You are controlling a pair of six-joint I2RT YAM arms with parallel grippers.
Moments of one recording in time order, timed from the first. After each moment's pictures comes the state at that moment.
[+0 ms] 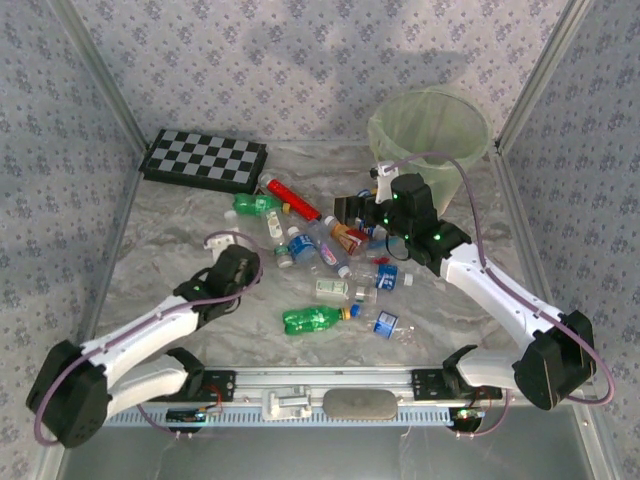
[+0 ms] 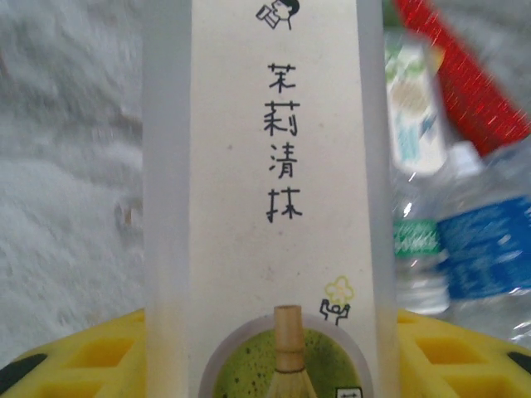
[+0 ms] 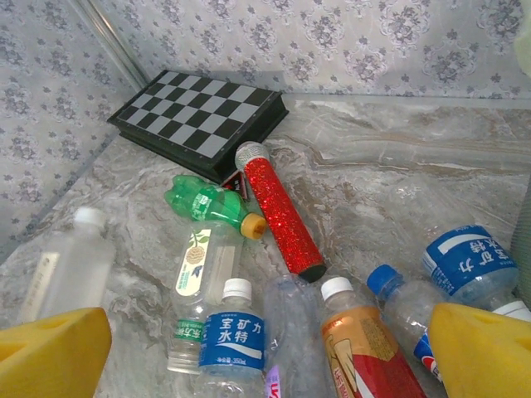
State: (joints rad) left arm -0.65 0.98 0.50 -0.24 -0.44 -0.76; right arm 0.56 1.25 1.03 -0.17 -0.08 0.32
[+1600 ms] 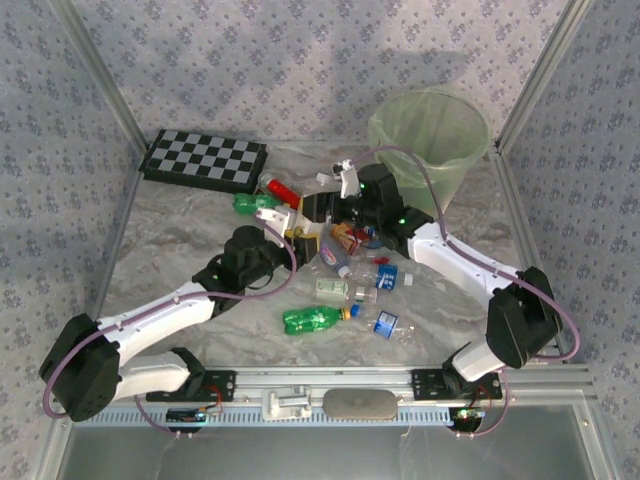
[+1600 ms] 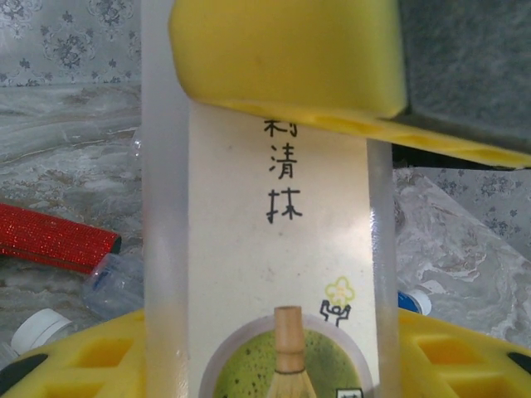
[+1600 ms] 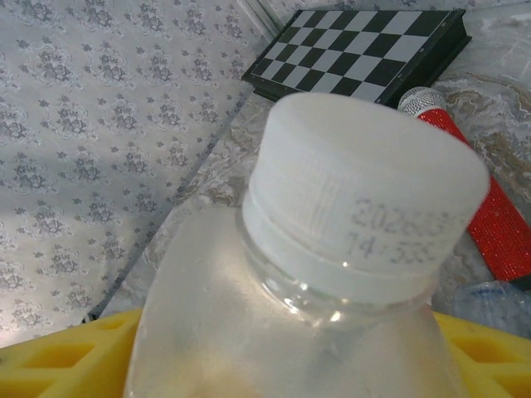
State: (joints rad) left arm -0.77 1.17 0.63 0.28 0.04 -0.35; right arm 0.63 1.50 1.15 -0.03 -0.39 0.52
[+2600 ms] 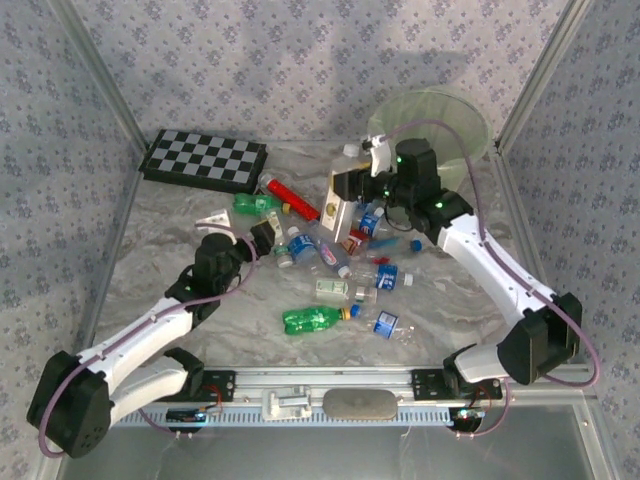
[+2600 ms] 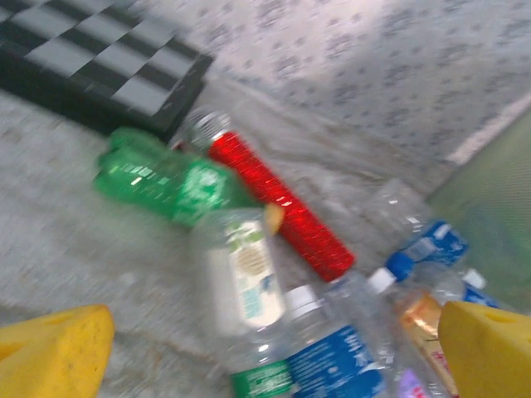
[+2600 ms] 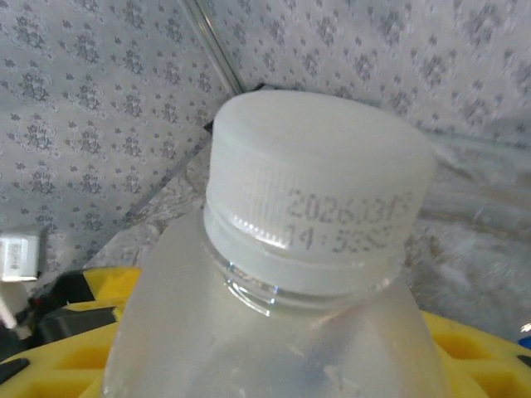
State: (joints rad) left arm -0.55 0.98 0.47 0.15 -0.30 -0.65; right arm 0.46 1.39 1.32 -0.27 -0.40 0.22
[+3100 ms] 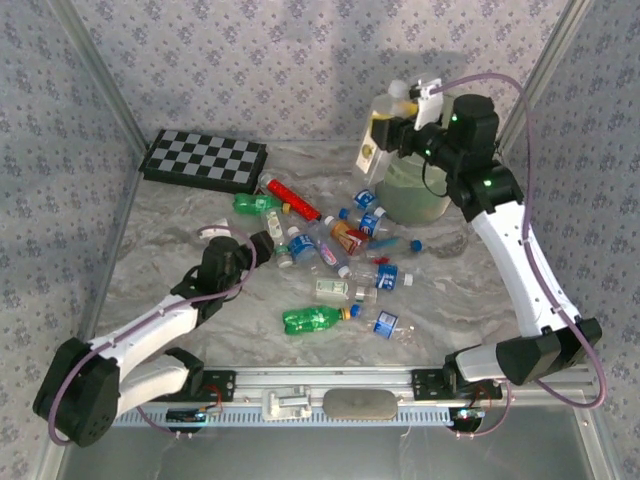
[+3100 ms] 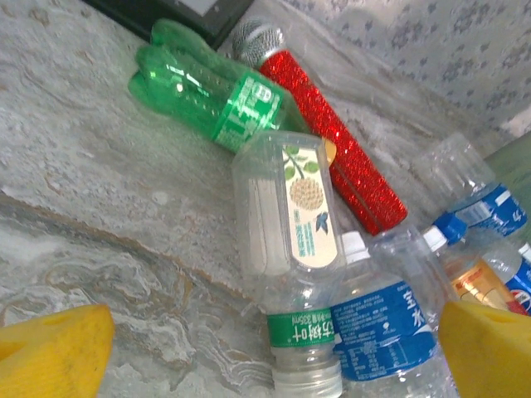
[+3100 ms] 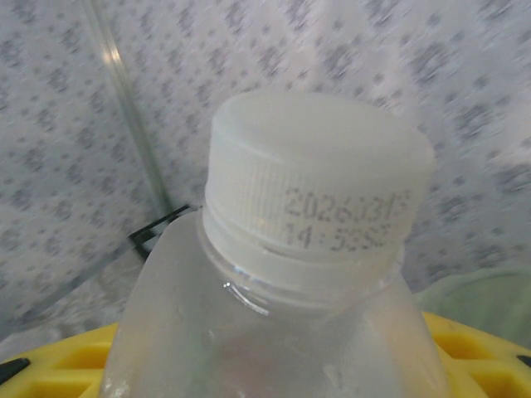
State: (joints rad) left arm -0.54 1.07 0.45 0.12 -0.25 -0.75; right arm 0.29 1.38 1.64 -0.36 -0.31 0.06
